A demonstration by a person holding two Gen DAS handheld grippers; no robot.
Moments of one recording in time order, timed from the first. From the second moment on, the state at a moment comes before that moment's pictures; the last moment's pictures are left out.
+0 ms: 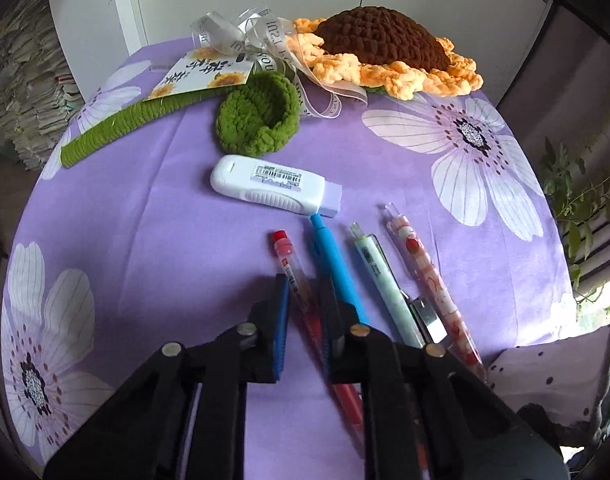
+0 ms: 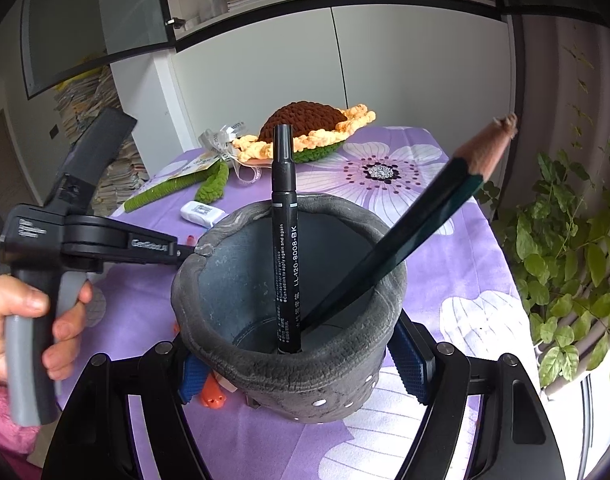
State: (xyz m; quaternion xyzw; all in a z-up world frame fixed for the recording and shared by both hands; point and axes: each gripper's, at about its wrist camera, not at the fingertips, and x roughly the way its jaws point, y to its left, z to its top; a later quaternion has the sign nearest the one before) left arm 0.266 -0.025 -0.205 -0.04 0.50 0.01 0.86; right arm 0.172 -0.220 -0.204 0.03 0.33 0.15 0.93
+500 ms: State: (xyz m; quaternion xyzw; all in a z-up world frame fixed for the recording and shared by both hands) left arm 0.233 -0.013 -0.146 -0.08 0.44 -0.06 0.89; right arm 0.164 -0.215 -0.201 0.01 0.31 0.16 0.94
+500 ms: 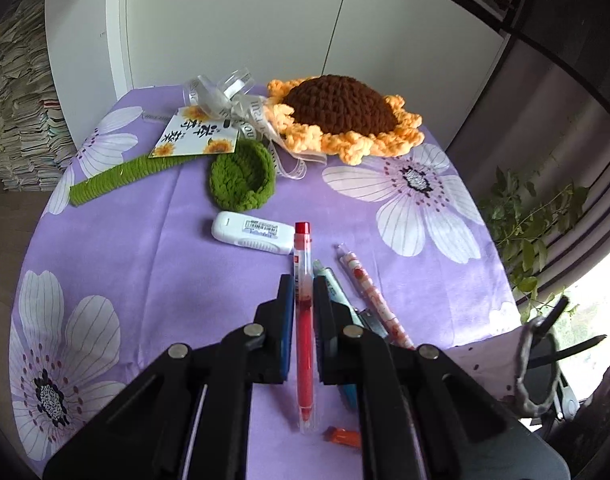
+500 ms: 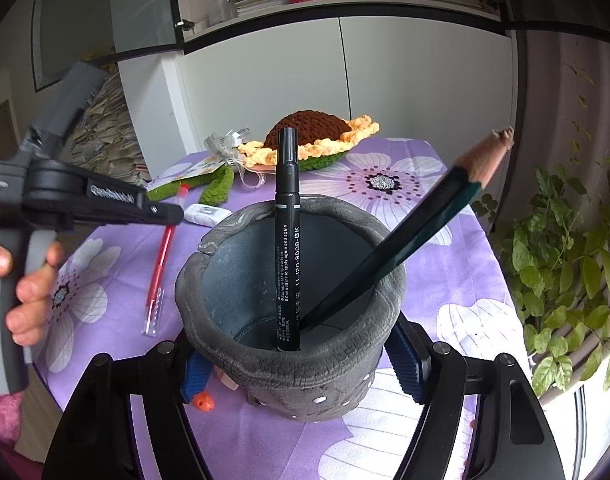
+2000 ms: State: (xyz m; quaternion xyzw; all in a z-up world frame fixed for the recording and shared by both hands) left arm 0.177 -0.110 -0.102 -0.01 0.45 -0.24 0.86; right arm 0.167 -0.218 -0.204 0.03 0.32 0.16 0.93
